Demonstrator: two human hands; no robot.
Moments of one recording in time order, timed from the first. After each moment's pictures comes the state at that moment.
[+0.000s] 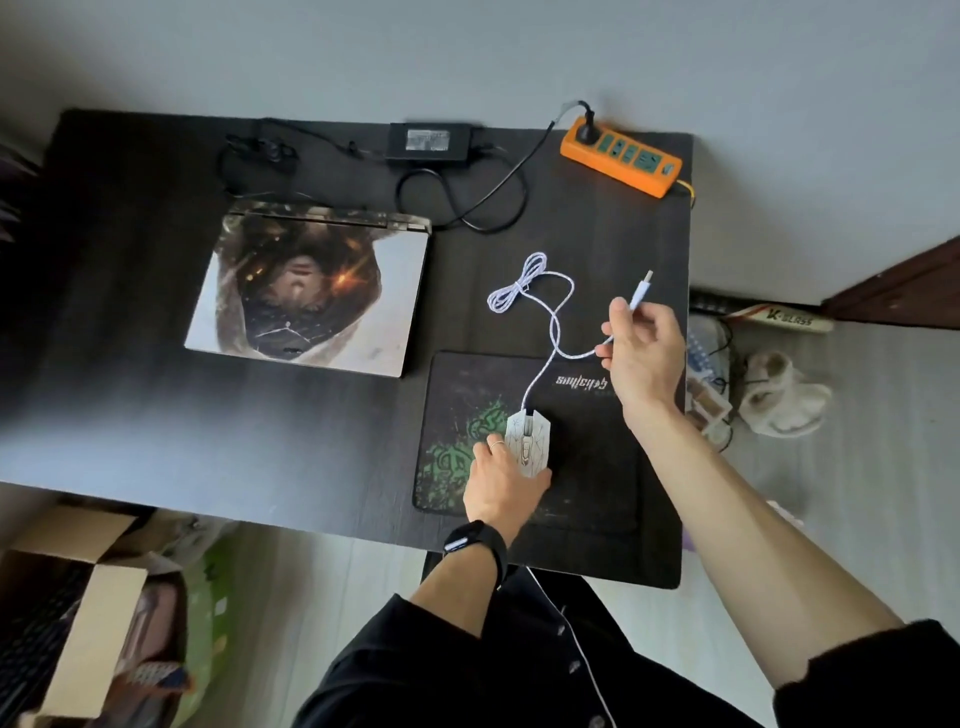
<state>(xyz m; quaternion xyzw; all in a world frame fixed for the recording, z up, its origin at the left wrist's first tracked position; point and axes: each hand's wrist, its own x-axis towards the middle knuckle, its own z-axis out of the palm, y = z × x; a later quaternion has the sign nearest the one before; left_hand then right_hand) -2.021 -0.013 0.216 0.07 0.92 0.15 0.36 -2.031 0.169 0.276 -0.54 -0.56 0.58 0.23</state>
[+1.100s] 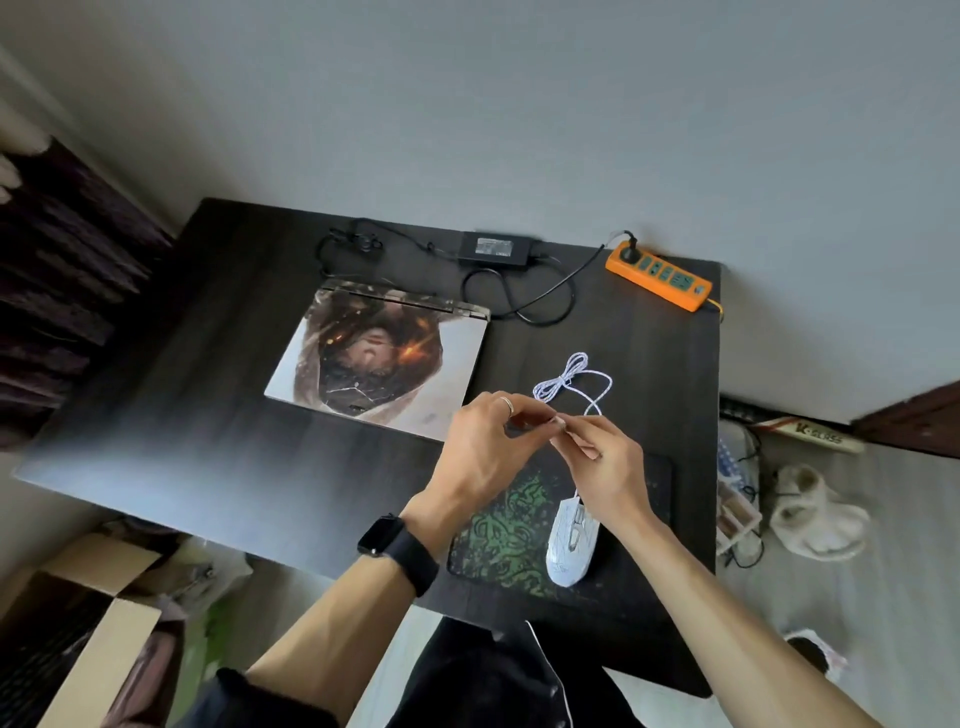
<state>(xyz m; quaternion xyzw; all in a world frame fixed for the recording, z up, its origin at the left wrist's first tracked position) -2.125 -0.028 0.378 0.27 0.86 0.41 0.16 -2.031 0.101 0.297 -0.24 -0.79 0.53 0.18</state>
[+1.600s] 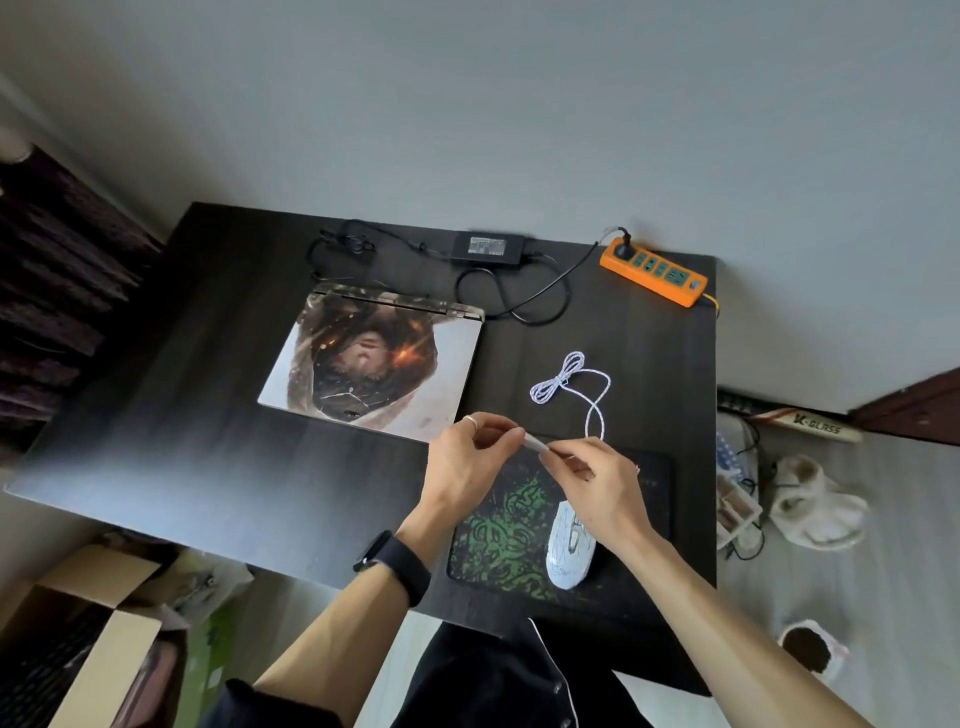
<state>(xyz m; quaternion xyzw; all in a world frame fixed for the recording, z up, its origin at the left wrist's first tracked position) -2.132 -0.044 0.343 0.10 0.85 0.45 0.24 -2.019 0.096 0.291 -0.26 -0.80 0.52 0.10</state>
